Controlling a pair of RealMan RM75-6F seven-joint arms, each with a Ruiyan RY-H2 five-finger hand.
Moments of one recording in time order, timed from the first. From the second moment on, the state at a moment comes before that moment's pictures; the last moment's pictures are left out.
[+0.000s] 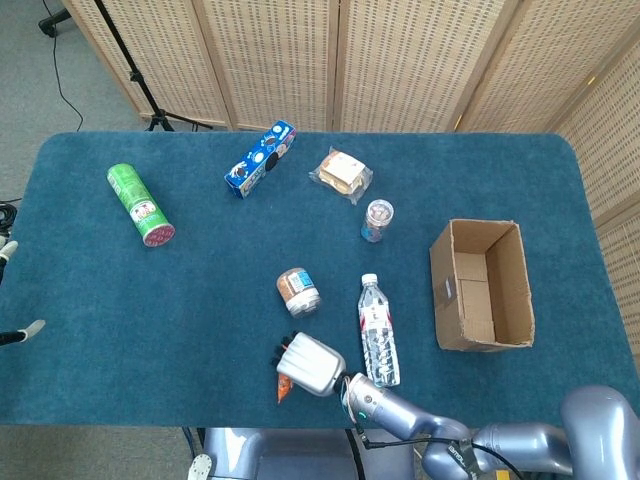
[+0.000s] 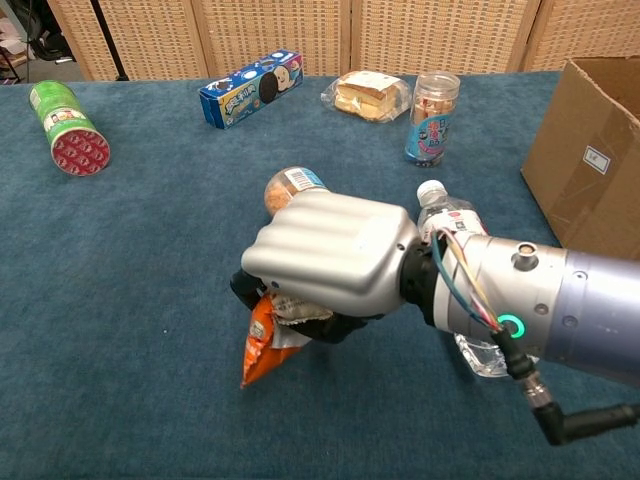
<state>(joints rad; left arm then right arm) -0.16 -1.00 -0.11 -1.64 1.33 1.39 -0.12 0.80 -1.69 0.11 -1.65 -1.50 0.83 -0.67</state>
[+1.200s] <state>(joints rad) -0.14 -0.99 -0.10 -1.67 1.36 1.40 -0.09 0.49 -1.10 0.14 -1.36 -1.59 1.29 -0.10</state>
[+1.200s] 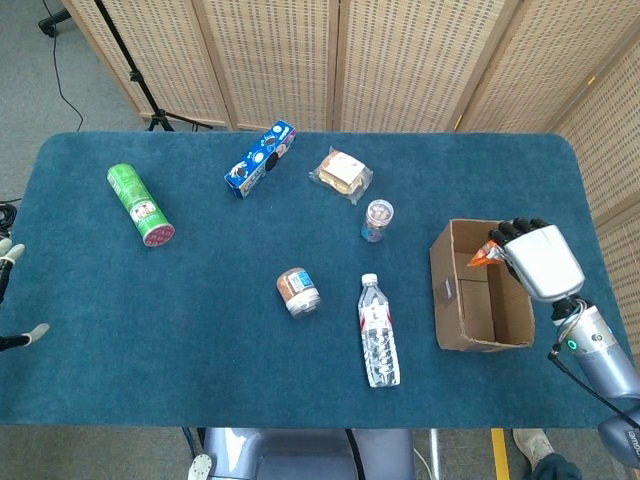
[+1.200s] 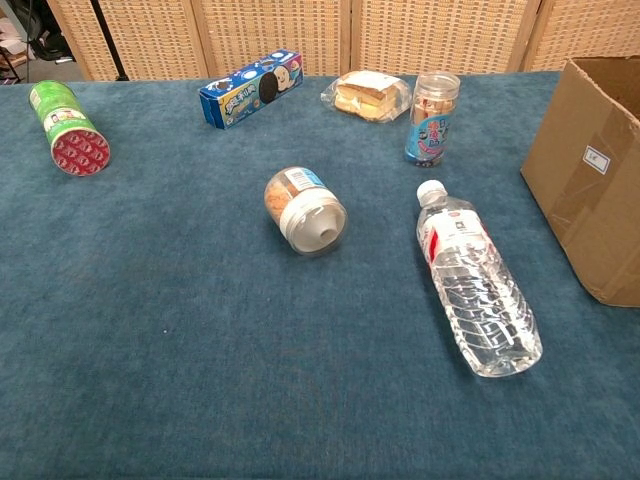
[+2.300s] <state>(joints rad) -0.14 -0.98 -0.10 -1.67 1.36 1.39 -0.11 0.40 -1.06 0.12 -1.57 -1.54 1.37 -0.32</state>
